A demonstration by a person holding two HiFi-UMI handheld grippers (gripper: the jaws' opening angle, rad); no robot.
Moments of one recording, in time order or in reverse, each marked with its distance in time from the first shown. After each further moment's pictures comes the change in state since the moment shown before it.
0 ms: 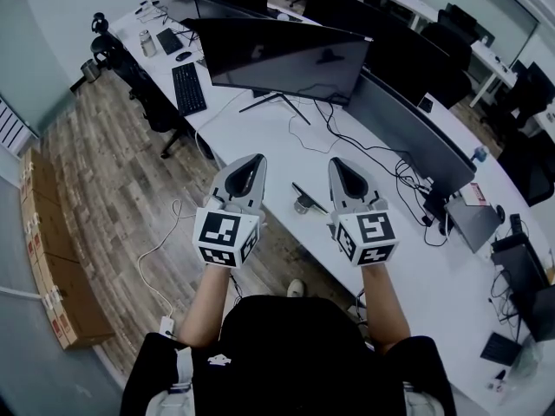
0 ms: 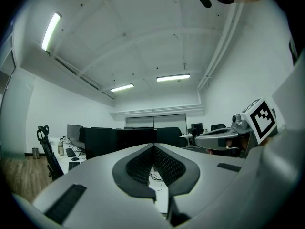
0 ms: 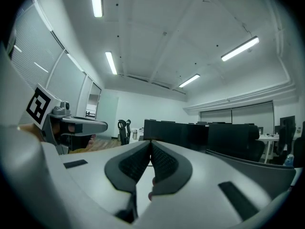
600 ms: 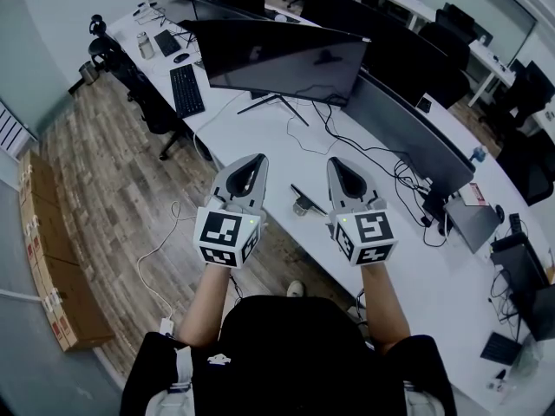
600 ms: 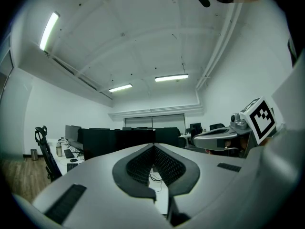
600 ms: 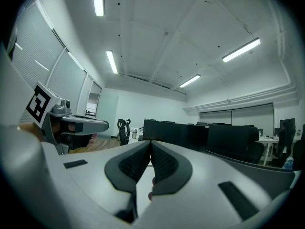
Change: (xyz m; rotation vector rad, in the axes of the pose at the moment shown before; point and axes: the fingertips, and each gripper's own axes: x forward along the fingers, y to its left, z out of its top) left arm 0.008 -0.003 0.003 0.009 -0.003 -0.016; right arm 0.005 -0.003 0.002 -0.018 0.003 -0.003
